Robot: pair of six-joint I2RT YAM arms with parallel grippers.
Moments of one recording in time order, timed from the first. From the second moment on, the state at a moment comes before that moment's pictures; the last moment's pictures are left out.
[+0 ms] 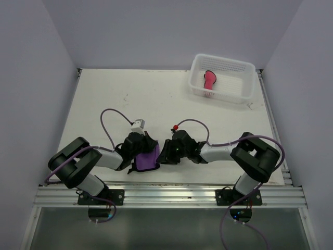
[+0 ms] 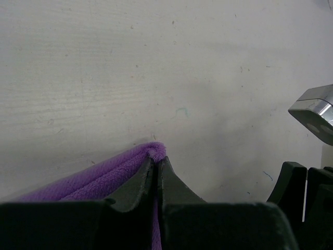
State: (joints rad) left arm -0.68 1.53 0.31 0.71 -0.08 -0.75; right arm 0.93 1.65 0.66 0.24 -0.24 1.13
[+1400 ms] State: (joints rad) left arm -0.69 1.39 0.48 0.34 -0.10 -0.70; right arm 1.15 1.58 0.79 -0.16 0.34 0.91
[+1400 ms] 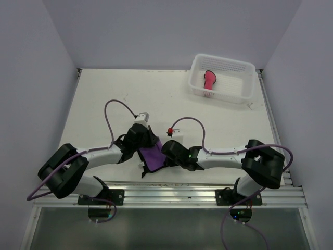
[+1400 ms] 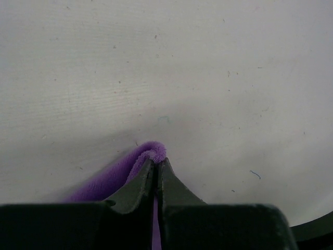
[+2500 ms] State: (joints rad) left arm -0.66 1.47 0.73 0.04 -0.12 -0.68; right arm 1.17 1.57 0.76 -0.15 0.36 0.79
